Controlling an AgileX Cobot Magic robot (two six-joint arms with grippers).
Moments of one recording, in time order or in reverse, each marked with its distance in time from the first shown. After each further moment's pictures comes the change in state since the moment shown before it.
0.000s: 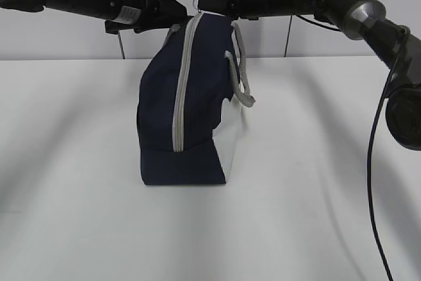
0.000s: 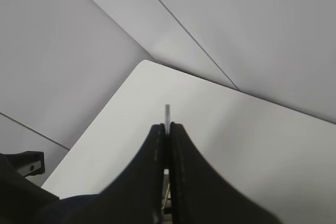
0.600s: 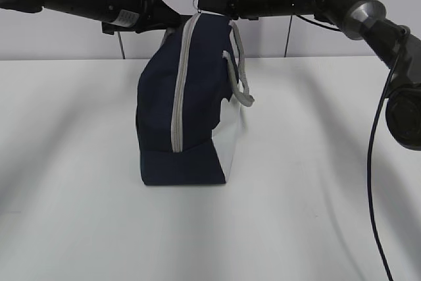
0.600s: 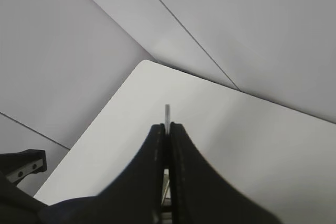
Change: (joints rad) left arm -0.001 0.000 0.000 0.066 -0.006 -0.005; right arm 0.000 0.000 0.000 0.000 0.000 0.000
